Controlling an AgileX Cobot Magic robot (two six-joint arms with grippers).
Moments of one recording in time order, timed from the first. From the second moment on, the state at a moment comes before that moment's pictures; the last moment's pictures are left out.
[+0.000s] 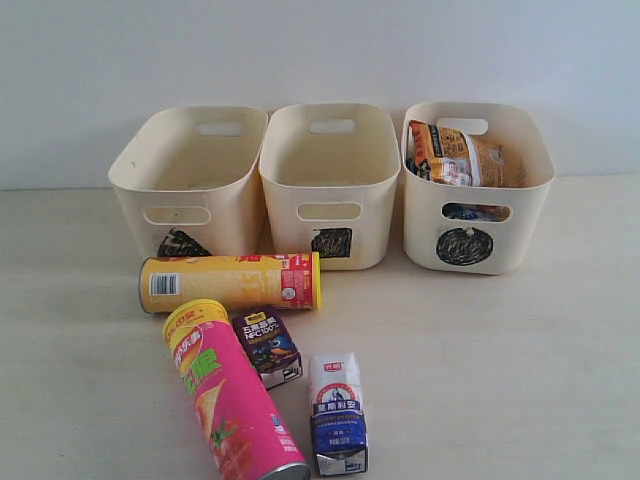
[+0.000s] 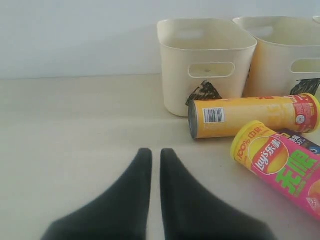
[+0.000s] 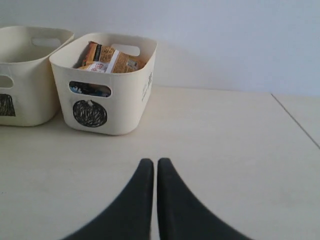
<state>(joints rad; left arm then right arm) -0.09 0.00 0.00 0.03 0.29 -0.01 0.05 0.01 -0.13 -0.08 0.39 0.02</state>
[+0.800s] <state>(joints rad) -0.09 0.00 0.00 0.03 0.29 -0.01 0.05 0.01 0.00 -0.02 0.32 -0.02</state>
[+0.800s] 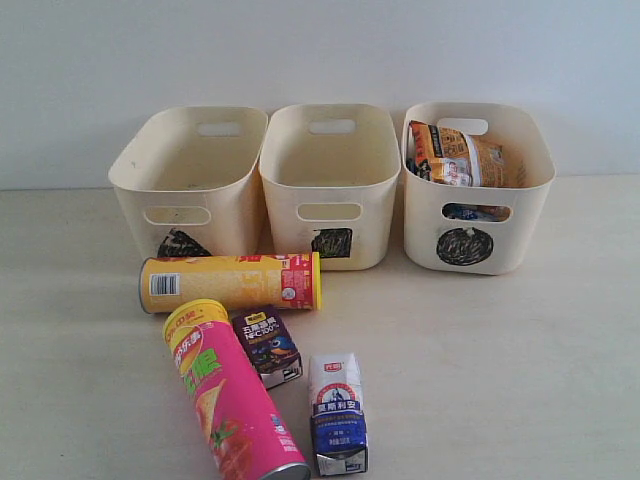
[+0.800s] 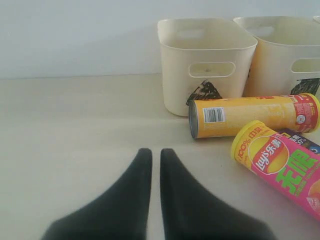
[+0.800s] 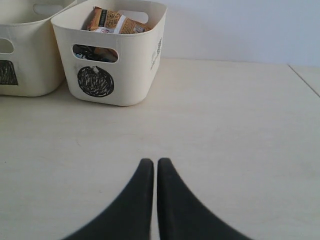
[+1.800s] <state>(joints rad) -0.09 0.00 0.00 -0.14 -0.01 -0.07 0.05 0.01 0.00 -0.02 0.33 -0.02</state>
